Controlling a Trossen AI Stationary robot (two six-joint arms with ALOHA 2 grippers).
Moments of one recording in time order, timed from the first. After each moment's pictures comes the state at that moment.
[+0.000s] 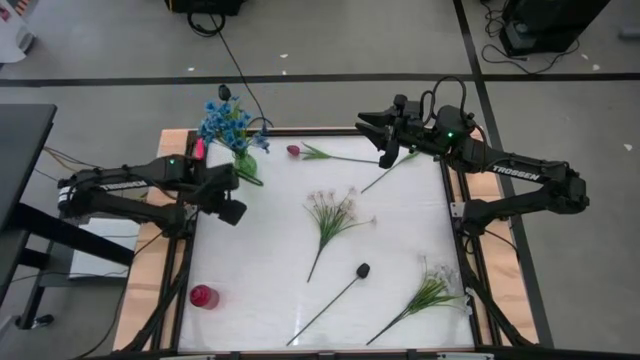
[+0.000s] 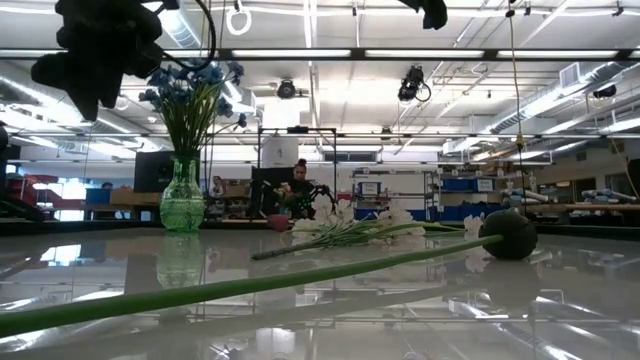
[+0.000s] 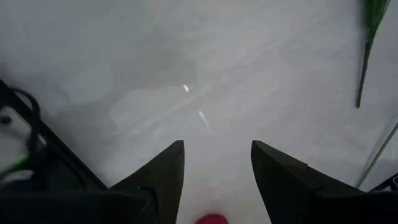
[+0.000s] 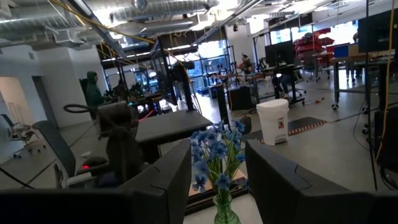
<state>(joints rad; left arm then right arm) 0.14 1.00 0.97 -1.28 0.12 -0.96 -0.36 1.12 1.01 0.26 -0.08 0.21</state>
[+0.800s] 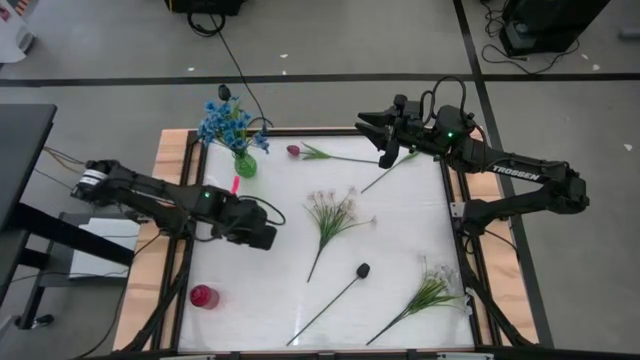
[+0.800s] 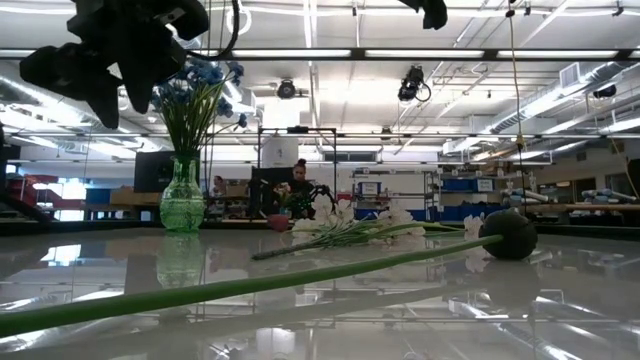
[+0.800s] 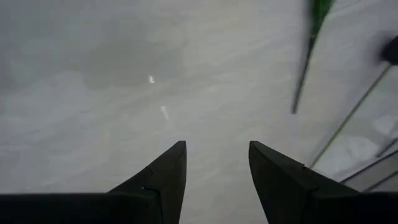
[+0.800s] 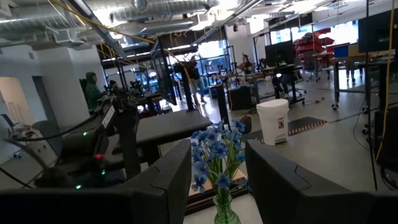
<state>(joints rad) -0.21 1.25 0.97 -0.90 0.07 -1.49 -0.36 1.12 1.01 0.26 -0.08 0.21</state>
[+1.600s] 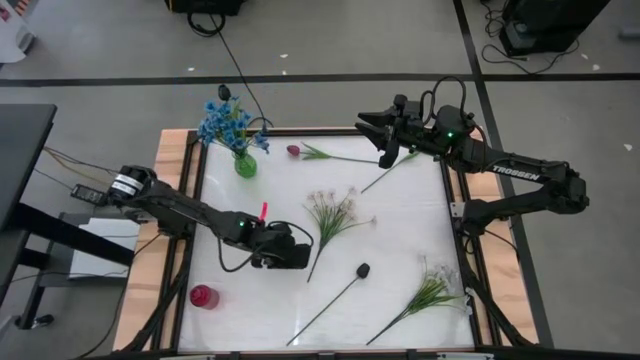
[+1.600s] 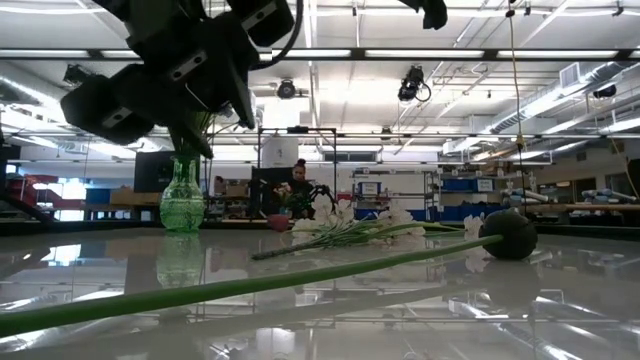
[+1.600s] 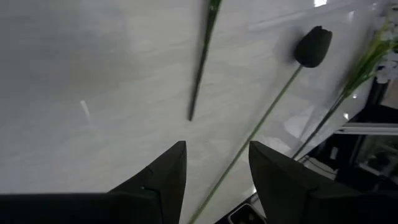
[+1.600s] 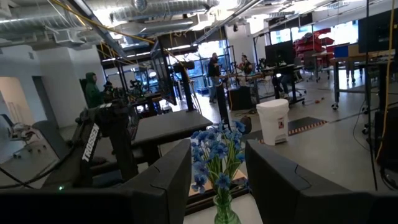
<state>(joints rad) -0.31 1.56 0.97 -0.30 0.03 -1.73 -0.36 1.12 1.01 0.26 -0.08 0.21</state>
